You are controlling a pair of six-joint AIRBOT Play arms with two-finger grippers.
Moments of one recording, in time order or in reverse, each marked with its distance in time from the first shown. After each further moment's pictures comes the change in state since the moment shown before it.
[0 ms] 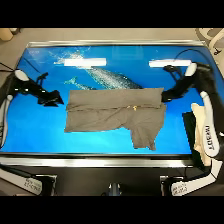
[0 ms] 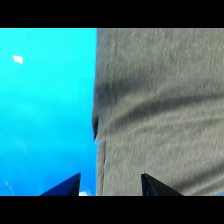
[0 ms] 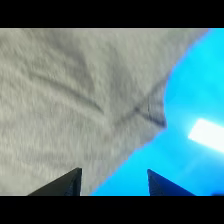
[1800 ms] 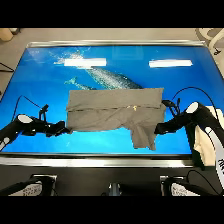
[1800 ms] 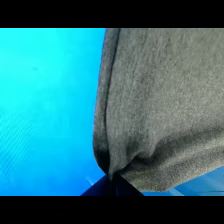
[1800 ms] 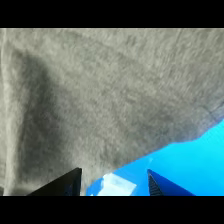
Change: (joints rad) left arm -0.011 0.438 -0.912 -0.274 0.502 0.151; right arm -0.057 0.329 -0.781 0.249 -0.249 -0.072
